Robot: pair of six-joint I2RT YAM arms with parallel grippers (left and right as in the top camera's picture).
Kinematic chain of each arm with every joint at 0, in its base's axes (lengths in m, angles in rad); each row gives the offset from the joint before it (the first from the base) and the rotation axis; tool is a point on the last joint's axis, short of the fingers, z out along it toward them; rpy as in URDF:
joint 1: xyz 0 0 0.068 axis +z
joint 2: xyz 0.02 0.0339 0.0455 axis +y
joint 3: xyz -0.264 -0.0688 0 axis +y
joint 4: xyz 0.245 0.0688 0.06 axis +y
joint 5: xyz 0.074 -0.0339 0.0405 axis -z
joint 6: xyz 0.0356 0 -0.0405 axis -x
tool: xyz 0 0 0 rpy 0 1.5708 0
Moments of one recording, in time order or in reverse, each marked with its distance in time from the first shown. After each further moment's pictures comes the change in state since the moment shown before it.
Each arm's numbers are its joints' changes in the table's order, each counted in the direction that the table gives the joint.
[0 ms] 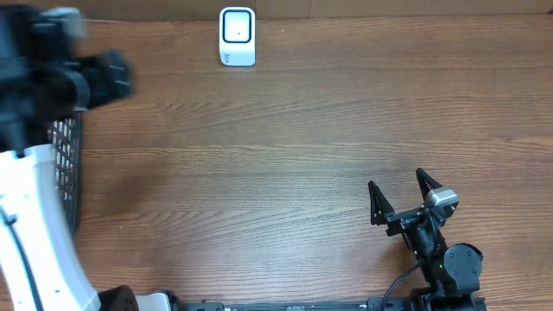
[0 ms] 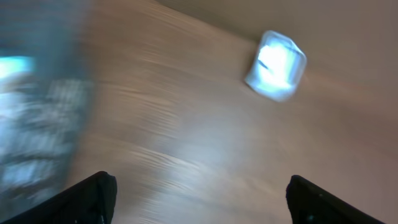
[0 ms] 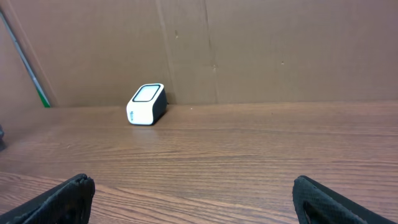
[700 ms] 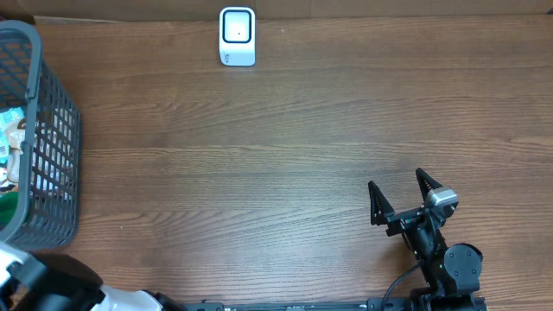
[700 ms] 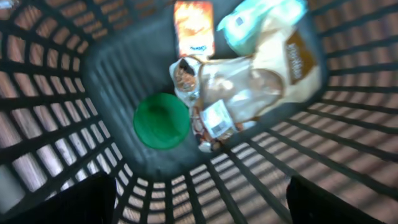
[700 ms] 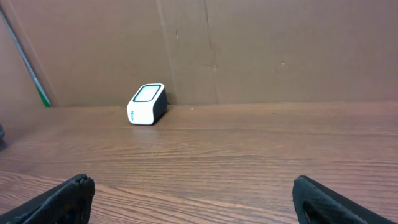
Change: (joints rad) left arm 0.635 0.204 0.116 0.023 -0.132 0.178; right arm 0.000 0.000 0.000 0.000 0.000 0.000
